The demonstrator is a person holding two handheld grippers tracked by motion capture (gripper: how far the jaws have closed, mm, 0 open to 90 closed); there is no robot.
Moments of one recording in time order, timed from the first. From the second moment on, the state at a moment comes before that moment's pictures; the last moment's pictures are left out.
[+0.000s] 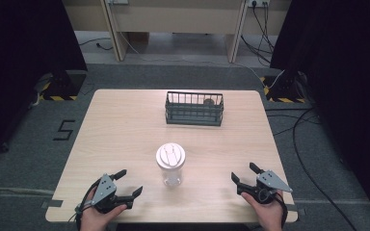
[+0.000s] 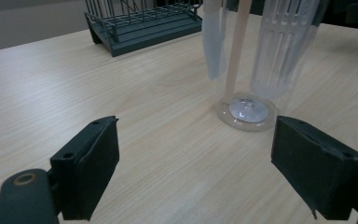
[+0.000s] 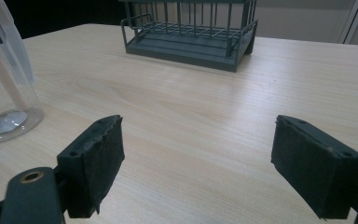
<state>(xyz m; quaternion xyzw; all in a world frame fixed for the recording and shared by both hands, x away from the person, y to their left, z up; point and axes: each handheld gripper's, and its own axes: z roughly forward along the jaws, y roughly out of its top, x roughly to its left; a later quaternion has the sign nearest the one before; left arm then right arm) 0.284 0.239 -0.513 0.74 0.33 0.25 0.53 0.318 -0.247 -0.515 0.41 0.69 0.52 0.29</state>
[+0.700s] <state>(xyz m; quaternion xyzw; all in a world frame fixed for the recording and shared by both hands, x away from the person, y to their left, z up) 0.296 0.187 -0.505 0.75 0.26 0.23 0.56 0.320 -0.249 -0.515 0.42 0.69 0.52 0.28</state>
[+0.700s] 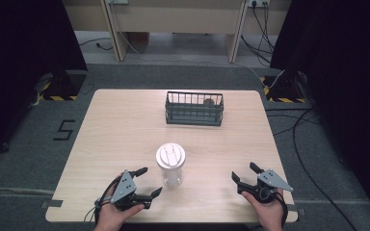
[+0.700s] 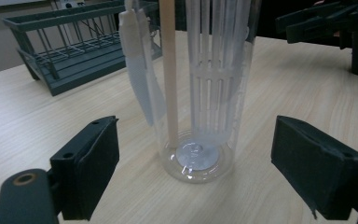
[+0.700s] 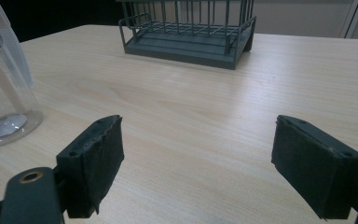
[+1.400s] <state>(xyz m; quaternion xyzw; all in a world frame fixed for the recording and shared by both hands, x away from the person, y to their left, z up) 0.326 0.162 -0.512 0.76 0.26 0.20 0.56 0.321 -0.250 -0.515 0.42 0.69 0.52 0.27</state>
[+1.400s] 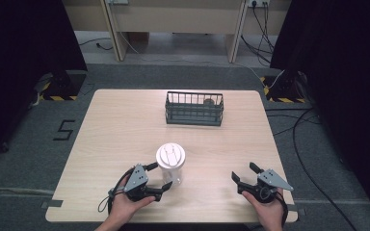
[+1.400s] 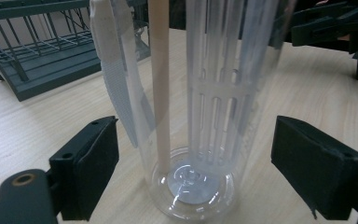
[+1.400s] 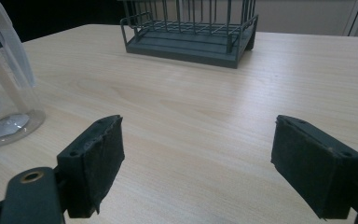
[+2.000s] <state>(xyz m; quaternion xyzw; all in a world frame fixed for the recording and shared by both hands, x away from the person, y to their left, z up) 0.345 0.144 -0.515 0.76 0.25 0.19 0.57 0.321 -0.250 -0.515 0.43 0.69 0.52 0.27</state>
